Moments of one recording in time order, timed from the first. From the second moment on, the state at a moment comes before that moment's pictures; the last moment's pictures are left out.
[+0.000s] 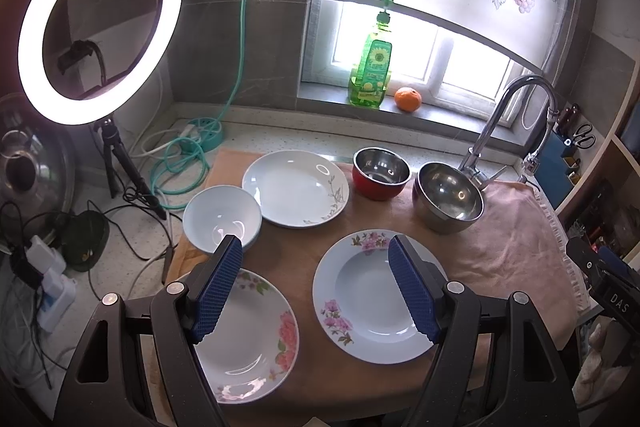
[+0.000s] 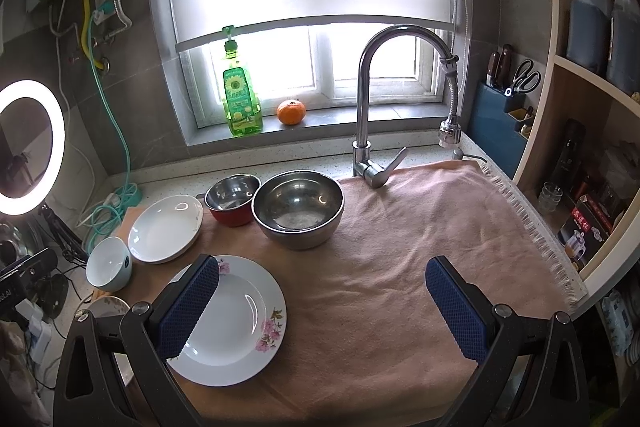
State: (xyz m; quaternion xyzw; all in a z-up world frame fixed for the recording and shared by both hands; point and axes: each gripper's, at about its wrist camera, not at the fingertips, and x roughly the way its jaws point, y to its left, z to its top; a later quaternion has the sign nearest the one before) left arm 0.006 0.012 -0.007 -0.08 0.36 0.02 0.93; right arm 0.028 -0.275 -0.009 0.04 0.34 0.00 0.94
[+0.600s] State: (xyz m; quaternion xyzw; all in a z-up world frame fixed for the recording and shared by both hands) left arm 0.010 0.015 -0.008 -0.08 0.36 0.02 0.93; right arm 0.031 -0.269 -0.012 0.04 0.35 0.00 0.94
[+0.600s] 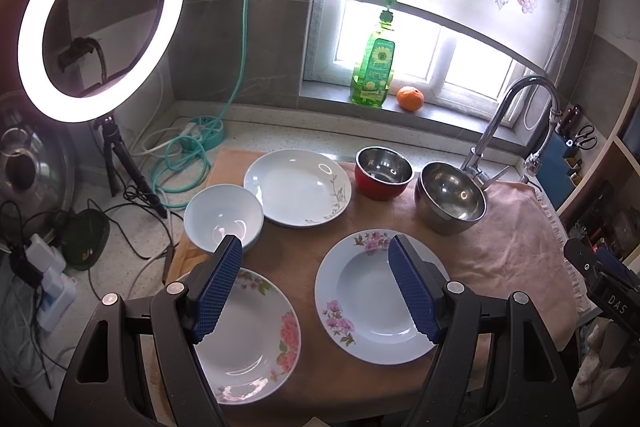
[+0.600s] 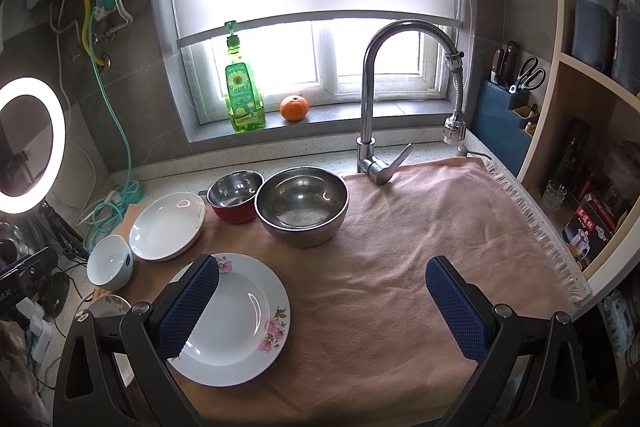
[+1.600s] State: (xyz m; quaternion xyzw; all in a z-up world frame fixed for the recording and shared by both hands) left arm 0.007 0.039 -0.020 -0.10 0.38 0.04 0.92; right arm 0.042 -0.255 -0.032 0.03 0.38 0.03 0.93
